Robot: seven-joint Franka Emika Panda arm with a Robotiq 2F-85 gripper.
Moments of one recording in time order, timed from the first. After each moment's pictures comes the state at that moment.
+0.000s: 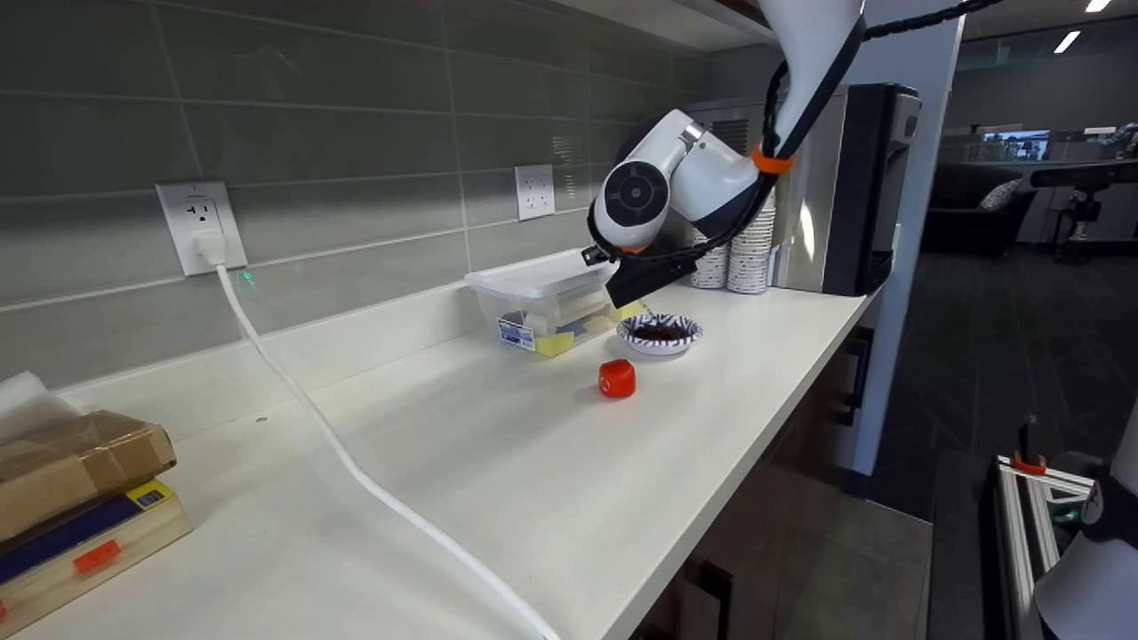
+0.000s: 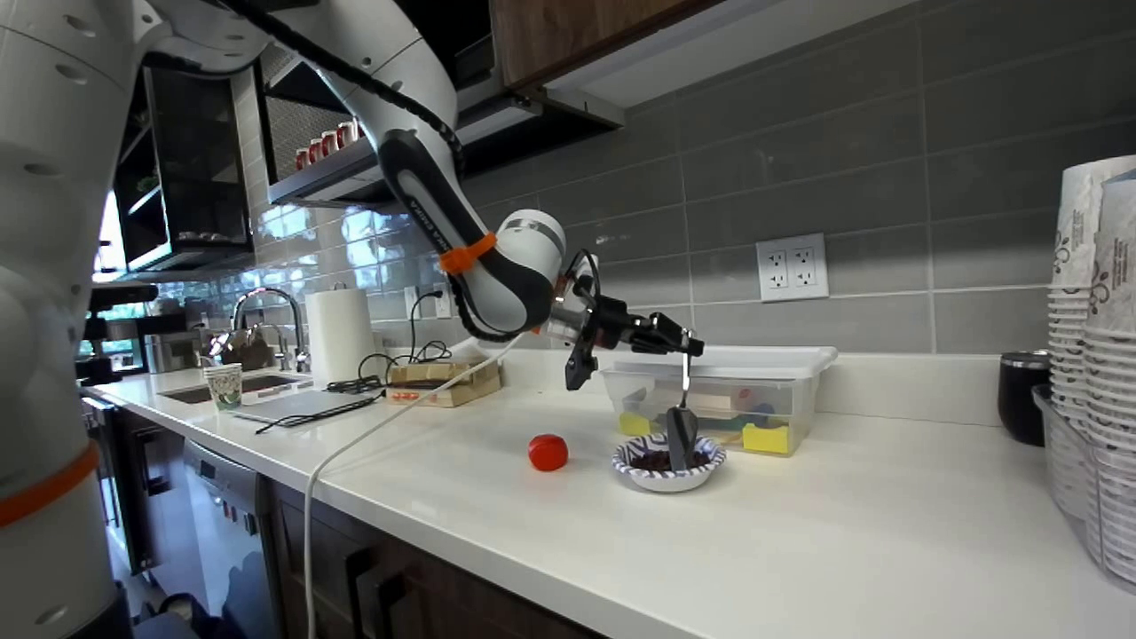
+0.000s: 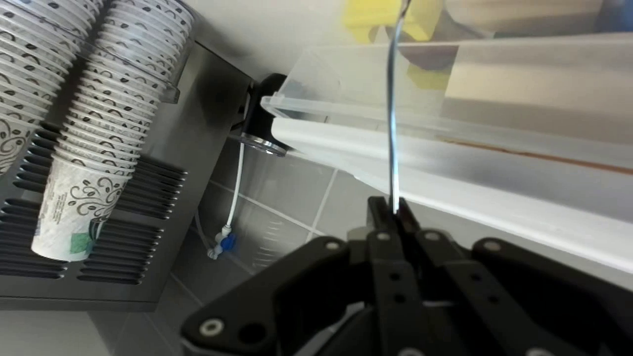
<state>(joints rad) -0.16 0.25 0.00 -2.16 -2.00 2.37 2.03</state>
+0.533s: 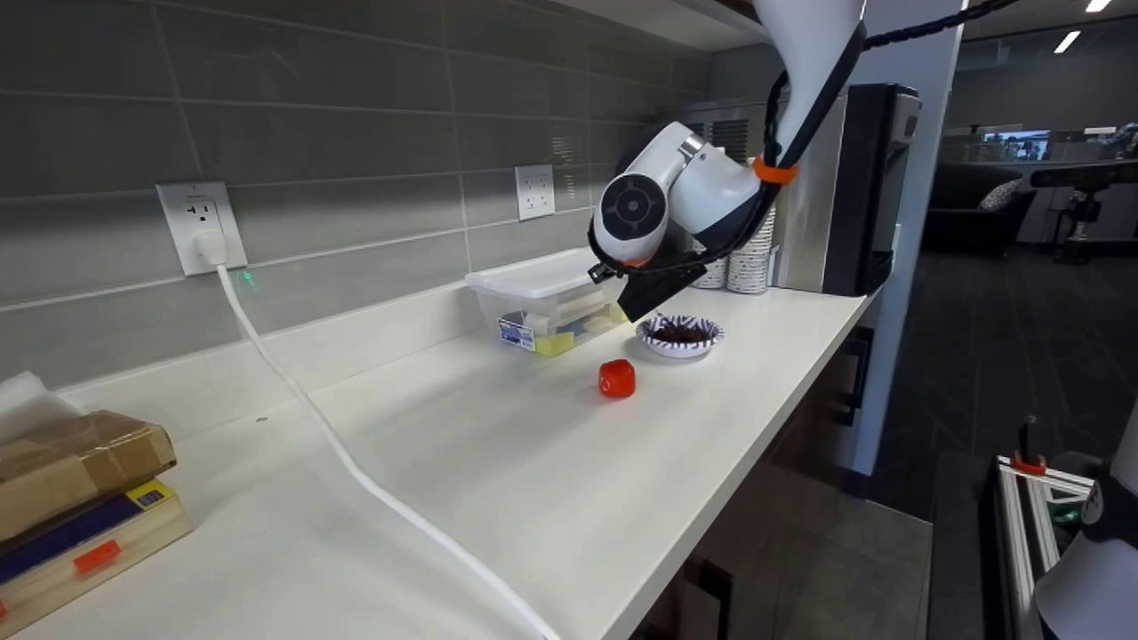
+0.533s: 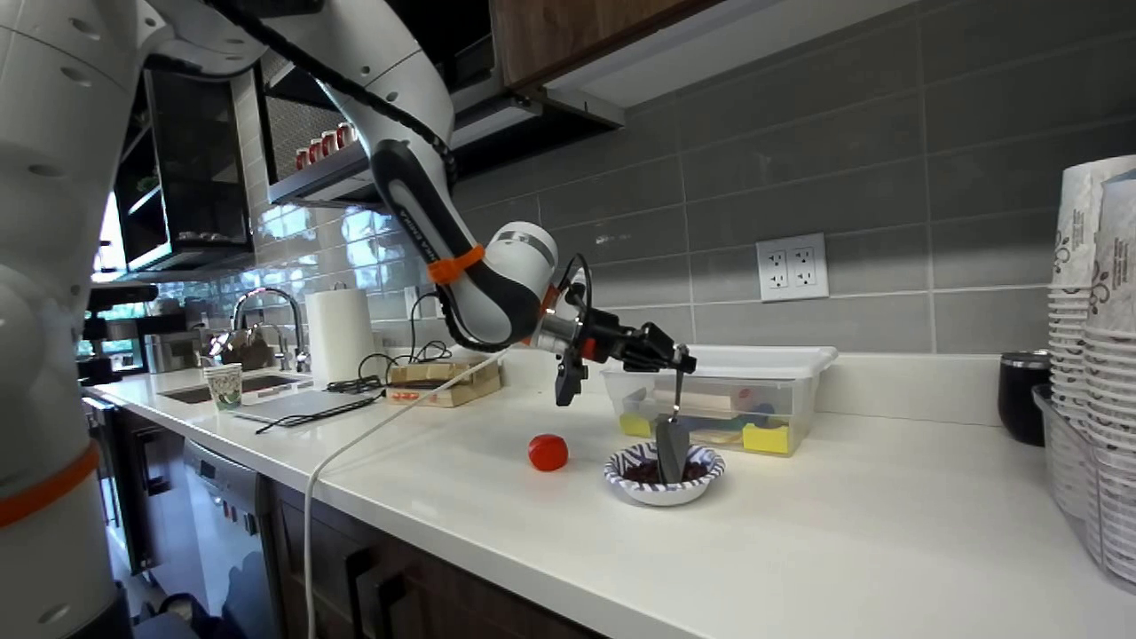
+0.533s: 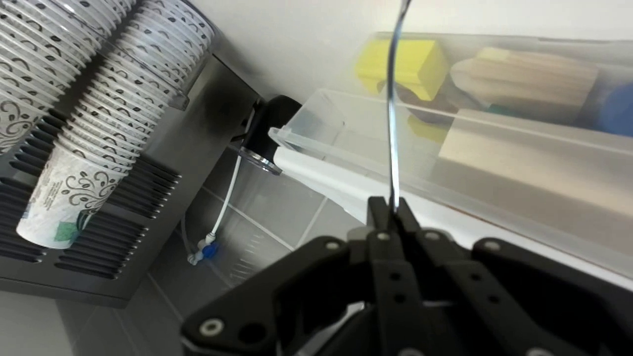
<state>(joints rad) -0.14 0.26 0.00 -2.20 -1.95 2.34 1.88</state>
